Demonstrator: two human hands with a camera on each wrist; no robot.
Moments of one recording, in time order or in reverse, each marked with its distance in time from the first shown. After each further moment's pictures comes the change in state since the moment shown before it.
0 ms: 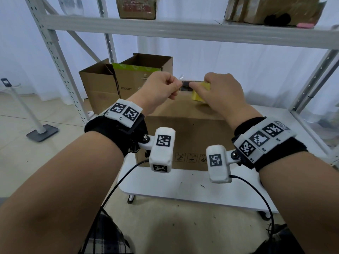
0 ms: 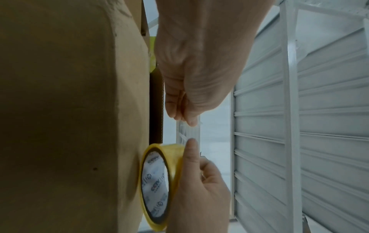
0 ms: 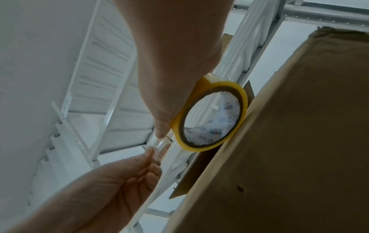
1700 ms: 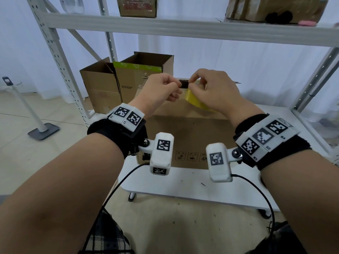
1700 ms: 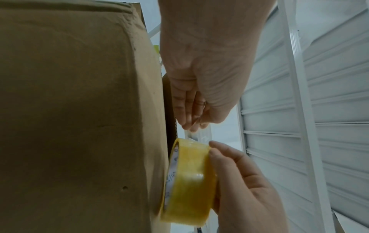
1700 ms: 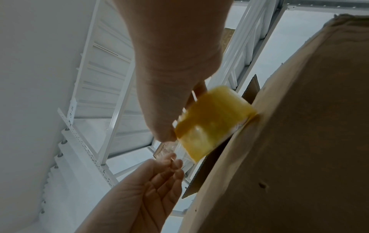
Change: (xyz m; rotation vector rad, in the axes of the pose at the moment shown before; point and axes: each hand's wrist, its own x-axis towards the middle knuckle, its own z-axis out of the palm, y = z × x) left_hand -0.008 -0.006 0.001 -0.129 0.031 -0.041; right_hand -0.003 -0.007 -0.001 0.213 -0.071 -0.099
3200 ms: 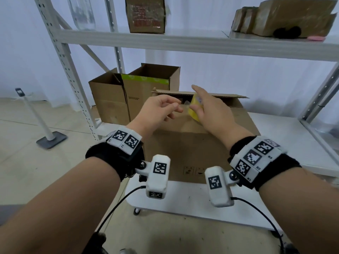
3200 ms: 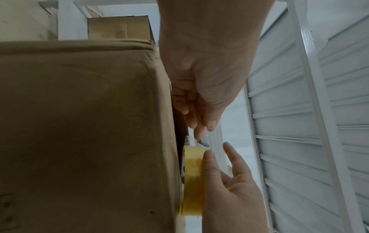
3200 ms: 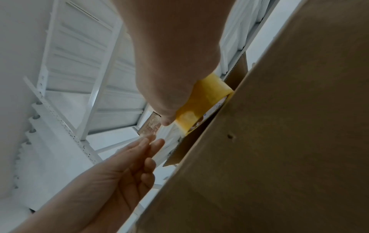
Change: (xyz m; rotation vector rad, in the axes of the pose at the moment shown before) left_hand -0.006 -0.012 -0.027 0.102 0.000 -0.015; right_hand 0.010 -0.007 0.030 -0.100 -0.097 0.066
